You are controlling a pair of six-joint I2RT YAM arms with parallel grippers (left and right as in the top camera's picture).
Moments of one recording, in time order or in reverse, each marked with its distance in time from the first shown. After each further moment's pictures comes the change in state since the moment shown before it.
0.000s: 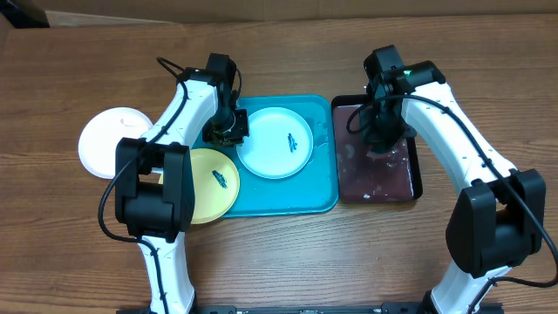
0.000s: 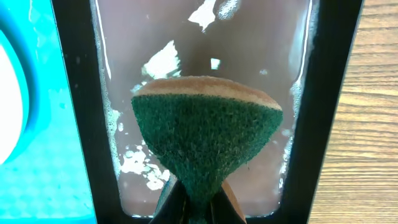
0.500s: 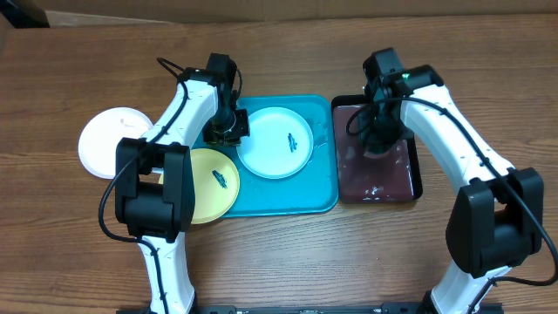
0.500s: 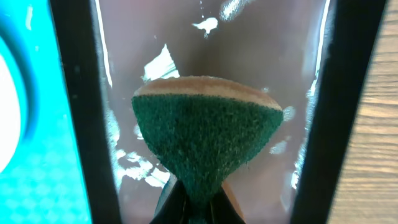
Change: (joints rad) left arm -0.003 0.000 0.000 -0.003 0.004 -0.002; right arm 0.000 0.000 -0.066 0.091 -0.011 0.000
